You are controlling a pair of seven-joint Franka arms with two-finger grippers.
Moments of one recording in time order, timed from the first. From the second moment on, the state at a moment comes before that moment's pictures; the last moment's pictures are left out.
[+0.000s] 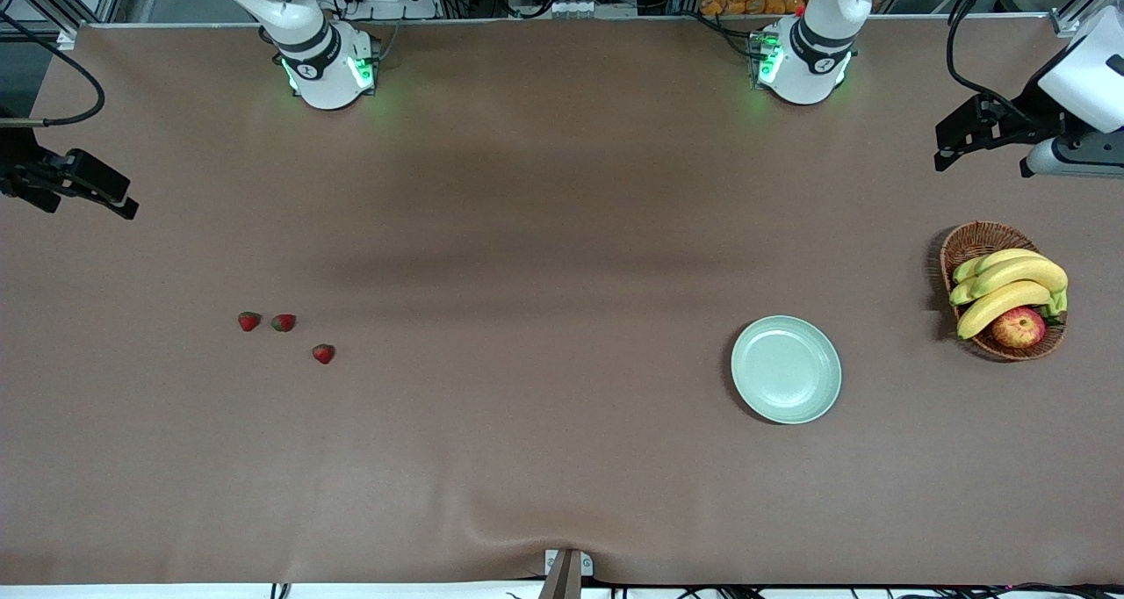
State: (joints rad) left arm -0.13 -0.04 0.00 -1.52 0.00 1.47 -0.03; right arm -0.06 0.01 0.06 -1.51 0.01 1.56 0.11
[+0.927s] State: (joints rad) left arm -0.13 -0.04 0.00 -1.52 0.00 1.47 -0.03; right arm -0.06 0.11 0.06 -1.52 -0.02 1.57 0.11
